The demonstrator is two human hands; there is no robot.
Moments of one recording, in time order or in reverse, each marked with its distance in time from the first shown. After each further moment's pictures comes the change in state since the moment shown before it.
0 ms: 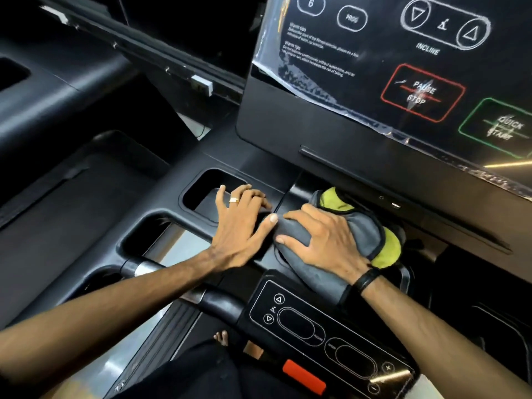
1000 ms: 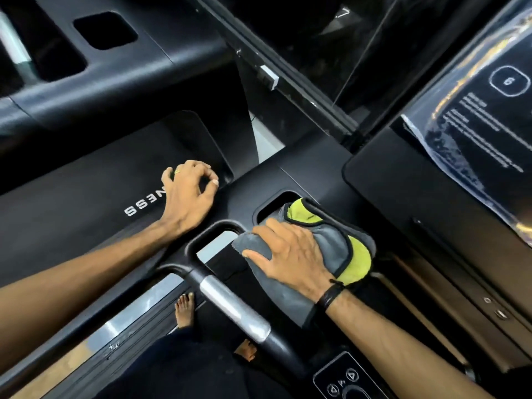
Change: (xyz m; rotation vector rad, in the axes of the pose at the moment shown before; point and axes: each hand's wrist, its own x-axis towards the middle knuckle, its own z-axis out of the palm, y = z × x) left_hand -0.015 -0.188 -0.116 -0.083 0.327 -0.520; right_hand 0.114 -0.123 0.087 -0.007 -0.162 -0.291
